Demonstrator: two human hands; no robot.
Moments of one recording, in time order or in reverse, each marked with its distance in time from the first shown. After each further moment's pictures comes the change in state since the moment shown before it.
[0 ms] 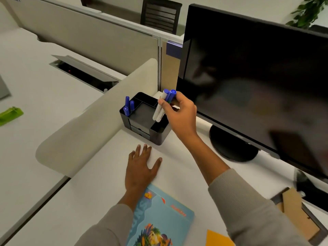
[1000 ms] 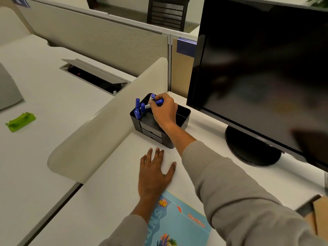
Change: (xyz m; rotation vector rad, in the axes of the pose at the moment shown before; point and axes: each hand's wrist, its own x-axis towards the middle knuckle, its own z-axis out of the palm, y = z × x) left_hand 0.004 -0.002 0.004 0.072 -0.007 0.026; right_hand 0.045 0.051 0.109 -0.027 -0.037 0.278
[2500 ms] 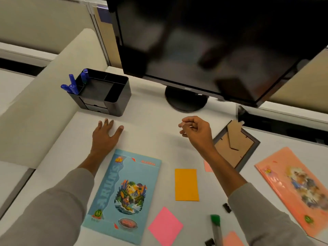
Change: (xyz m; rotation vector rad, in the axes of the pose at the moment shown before) left_hand 0.006 -0.003 -0.019 -0.145 -0.216 -0.013; right_hand -0.230 0.089 -0.278 -0.018 0.176 0.203
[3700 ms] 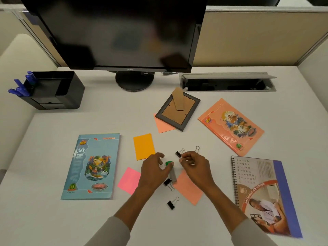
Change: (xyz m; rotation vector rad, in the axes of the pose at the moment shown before) left_hand -0.317 0.164 0.119 -0.102 -0.348 0.292; right_hand -0.261 0.095 -0.130 -0.101 0.192 0.239
